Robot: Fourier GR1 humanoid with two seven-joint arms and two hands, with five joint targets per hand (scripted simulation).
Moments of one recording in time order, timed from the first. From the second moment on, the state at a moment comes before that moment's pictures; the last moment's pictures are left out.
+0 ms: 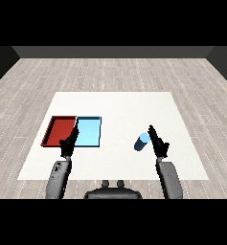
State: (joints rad) left arm -0.03 0.08 -0.03 -1.53 -0.03 0.01 0.03; right arm -0.01 -0.11 0.04 -1.57 0.02 0.02 -0.03
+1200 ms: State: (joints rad) left arm -0.01 0.06 0.05 -1.58 0.09 -0.10 -0.32; right arm 0.06 -0.09 -0.06 -1.63 -0.16 0.19 -0.21
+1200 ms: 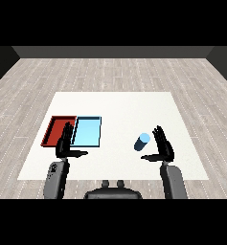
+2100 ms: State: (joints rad) left arm 0.01 0.06 0.07 -1.60 0.12 -0.13 -0.31; right arm -0.10 -0.09 -0.13 -1.32 -0.16 0.17 -0.28
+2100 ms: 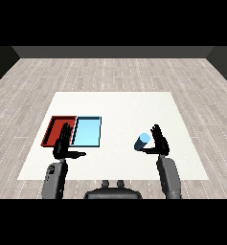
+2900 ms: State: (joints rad) left arm 0.02 0.07 0.08 -1.63 0.13 -0.14 -0.28; right arm -0.21 -0.05 -0.14 -1.10 -0.20 0.15 -0.30
